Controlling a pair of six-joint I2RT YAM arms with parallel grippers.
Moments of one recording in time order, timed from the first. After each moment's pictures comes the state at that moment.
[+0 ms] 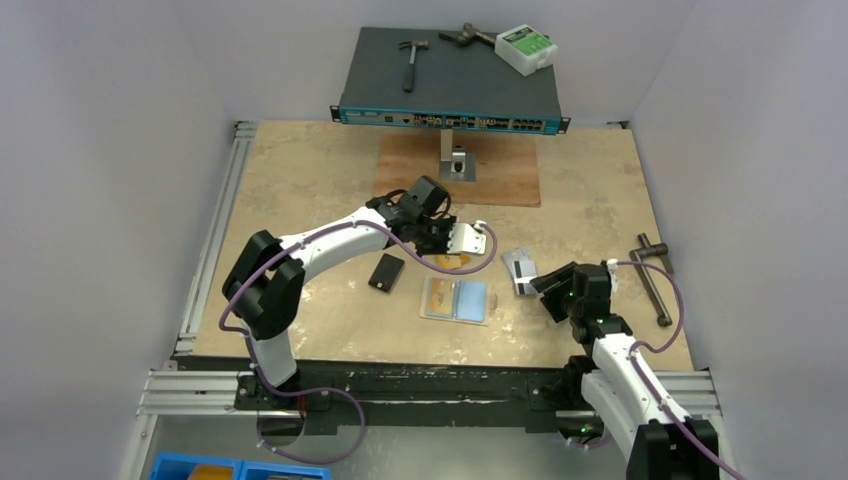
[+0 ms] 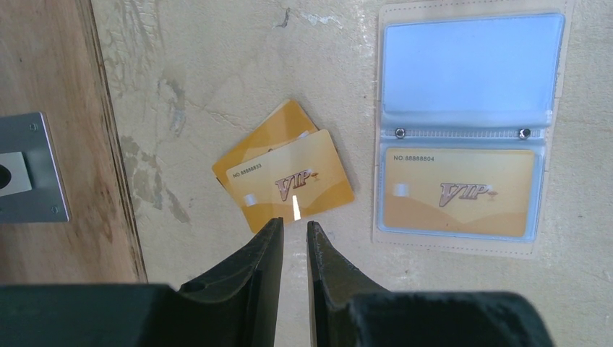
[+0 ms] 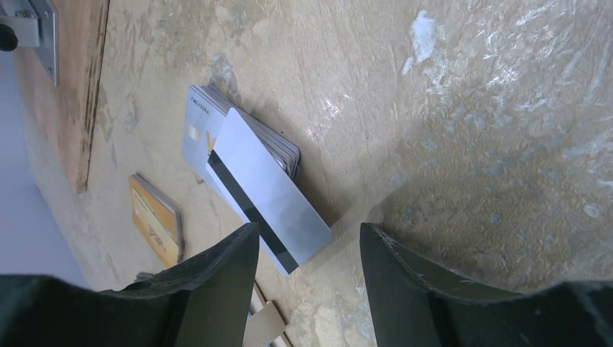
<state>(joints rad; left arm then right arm) -0.78 1.80 1.36 -0.50 0.35 0.90 0.06 0.74 0.19 -0.20 -0.01 1.08</state>
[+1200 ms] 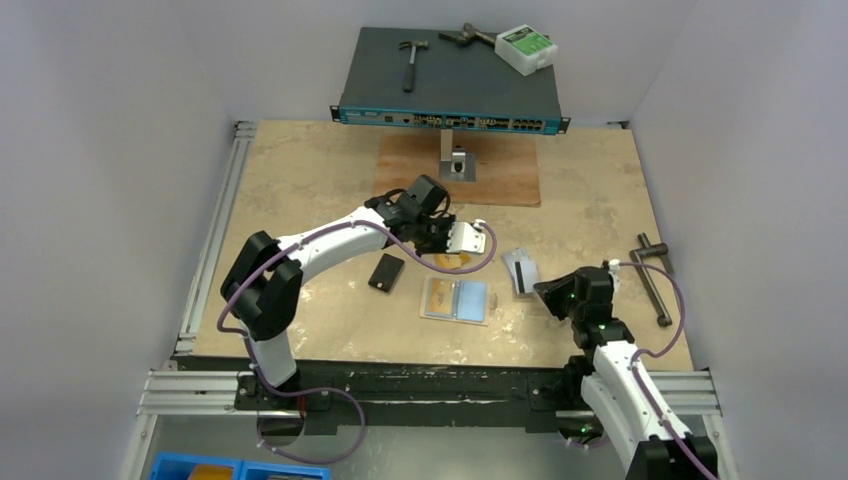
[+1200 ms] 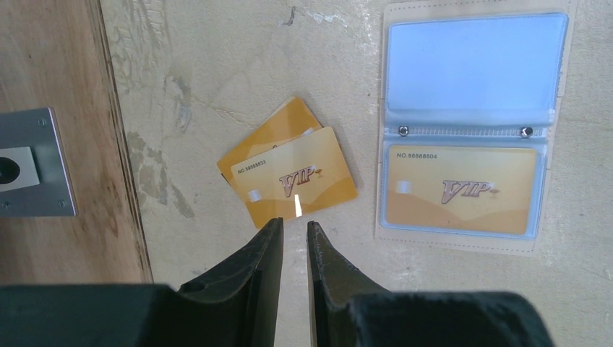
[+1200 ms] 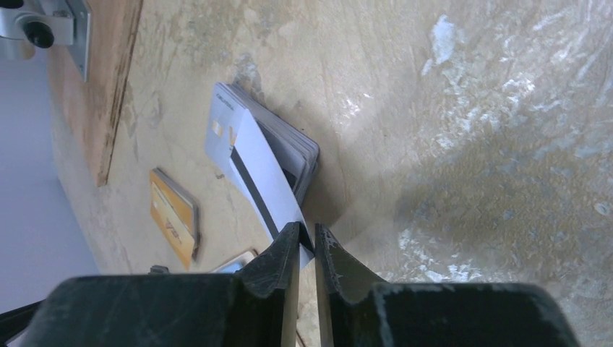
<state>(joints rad) -0.77 1.79 1.36 -0.50 0.34 0.90 0.06 0.67 0.17 -0.20 -0.02 1.08</state>
